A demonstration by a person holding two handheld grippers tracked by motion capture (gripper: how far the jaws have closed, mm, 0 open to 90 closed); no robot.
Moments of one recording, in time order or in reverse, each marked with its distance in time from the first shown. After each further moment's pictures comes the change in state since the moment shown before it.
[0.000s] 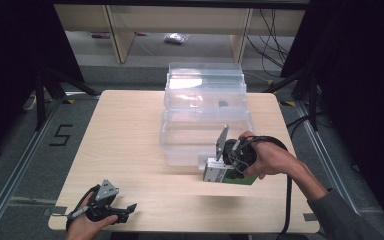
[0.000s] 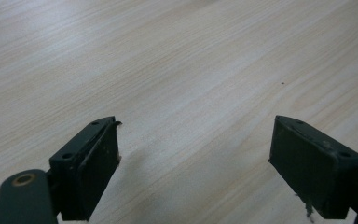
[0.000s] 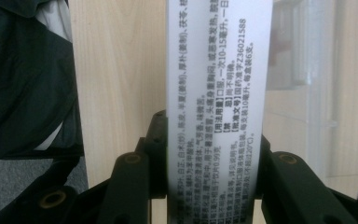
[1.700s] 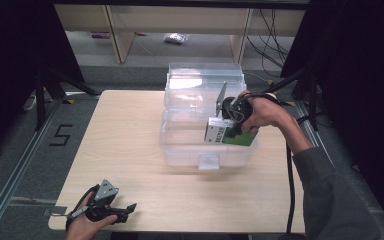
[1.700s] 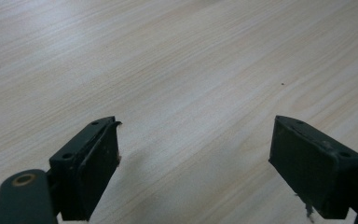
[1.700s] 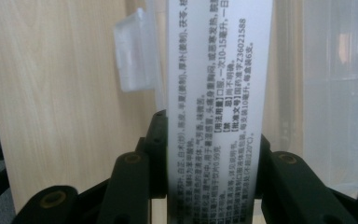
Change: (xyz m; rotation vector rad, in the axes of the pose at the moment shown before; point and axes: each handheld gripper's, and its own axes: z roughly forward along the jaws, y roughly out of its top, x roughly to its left) left arm 0.001 0.000 -0.001 -0.002 0.000 -0.007; right arm -0.108 0.011 -0.023 0.001 -0.046 0.003
